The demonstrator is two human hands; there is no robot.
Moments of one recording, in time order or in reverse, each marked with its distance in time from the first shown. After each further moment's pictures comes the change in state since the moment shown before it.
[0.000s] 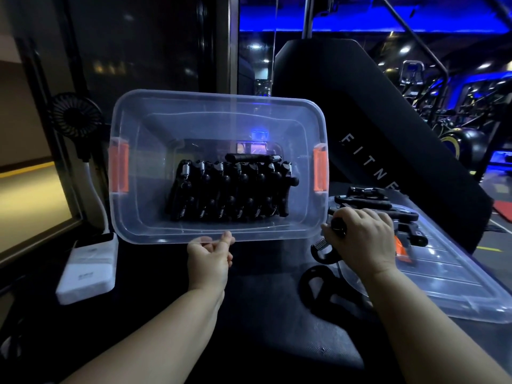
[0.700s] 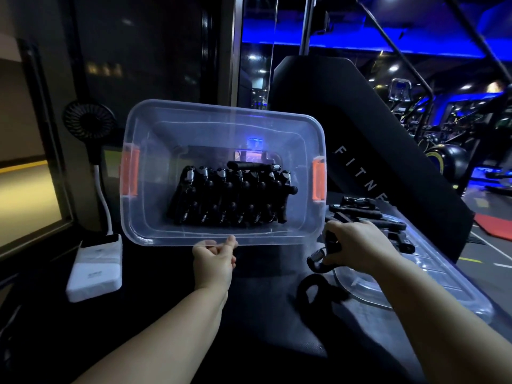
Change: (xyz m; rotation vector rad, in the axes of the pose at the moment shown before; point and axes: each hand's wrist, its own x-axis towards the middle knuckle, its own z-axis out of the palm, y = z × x) left_hand -0.002 0.003 -0.002 -0.014 -0.017 -0.046; right_hand 0.026 -0.014 -0.057 -0.056 -0.625 -0.140
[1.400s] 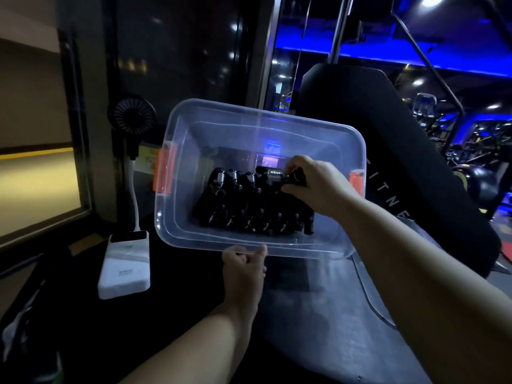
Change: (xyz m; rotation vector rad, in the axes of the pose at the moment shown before) left_hand 0.002 -0.003 -0.006 -0.025 -0.072 -0.002; right_hand 0.104 -0.105 -0.068 0.380 0.256 -0.224
